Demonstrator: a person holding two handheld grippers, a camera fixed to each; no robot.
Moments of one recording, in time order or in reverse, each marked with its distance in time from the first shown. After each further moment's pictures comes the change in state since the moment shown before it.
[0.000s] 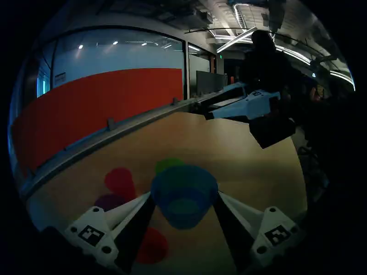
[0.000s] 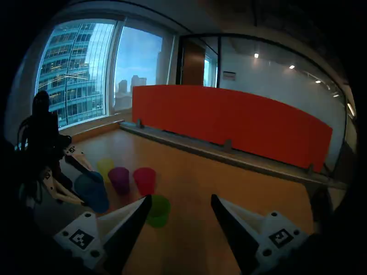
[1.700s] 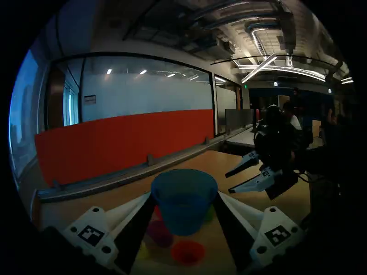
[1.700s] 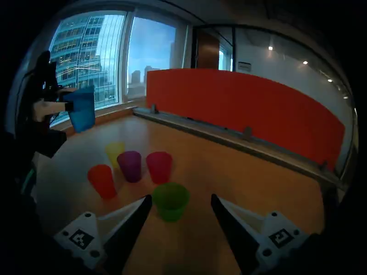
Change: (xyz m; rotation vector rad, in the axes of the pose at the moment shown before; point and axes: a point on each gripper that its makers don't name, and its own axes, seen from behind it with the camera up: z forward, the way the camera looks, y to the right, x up) left arm 0.090 -0.074 -0.105 0.219 0.242 -0.043; right arm -0.044 -0.035 0.038 0.109 -0.082 -0.030
